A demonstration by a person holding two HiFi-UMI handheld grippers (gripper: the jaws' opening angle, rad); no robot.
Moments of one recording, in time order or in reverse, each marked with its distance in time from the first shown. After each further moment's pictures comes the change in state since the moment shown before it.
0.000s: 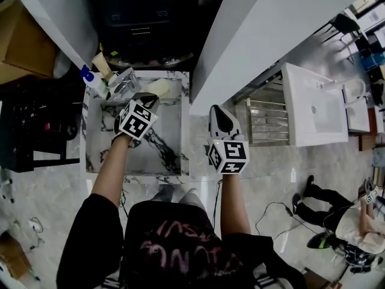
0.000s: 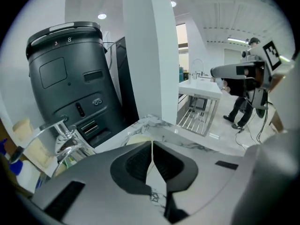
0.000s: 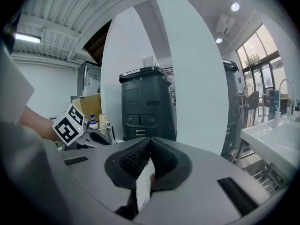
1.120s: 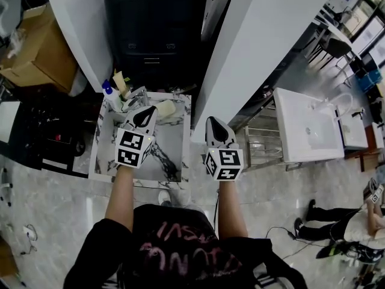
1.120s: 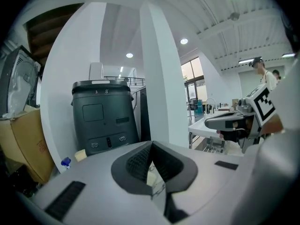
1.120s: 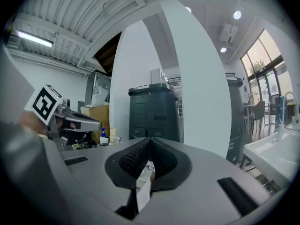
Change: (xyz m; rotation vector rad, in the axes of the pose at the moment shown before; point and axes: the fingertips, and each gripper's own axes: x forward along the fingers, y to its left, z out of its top) left arm -0.180 -0.019 0.091 -0.139 -0.429 0.272; right arm -0.055 0.033 0.062 -0.053 -0.128 0.055
